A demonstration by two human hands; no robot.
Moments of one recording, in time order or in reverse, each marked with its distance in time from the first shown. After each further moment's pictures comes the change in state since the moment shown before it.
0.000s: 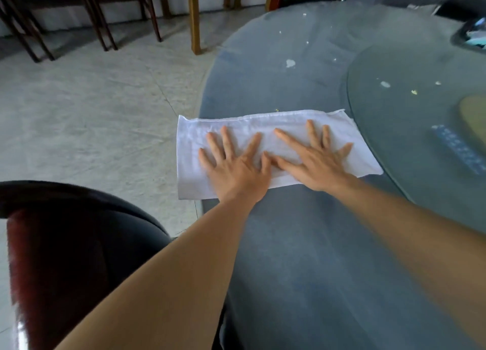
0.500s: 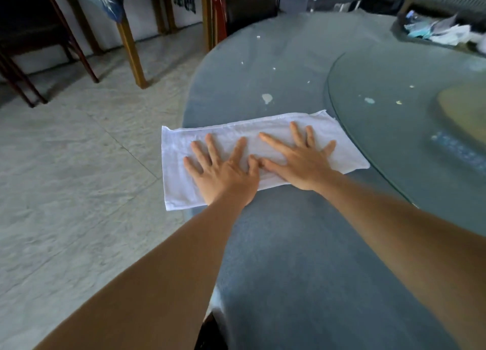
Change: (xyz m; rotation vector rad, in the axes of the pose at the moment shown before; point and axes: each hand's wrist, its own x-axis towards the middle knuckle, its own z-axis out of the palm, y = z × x) left_hand 0.190 -0.002 -0.004 0.063 -0.057 0.188; right_hand 0.147 -0.021 -0.006 0.049 0.087 0.189
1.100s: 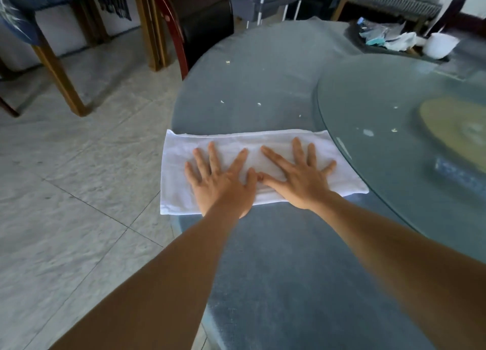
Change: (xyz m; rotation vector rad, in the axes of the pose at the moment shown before) left_hand 0.185 0.008 -0.007 -0.011 -0.051 0.332; right_hand 0.117 -0.018 -0.014 0.054 -0.001 0.352
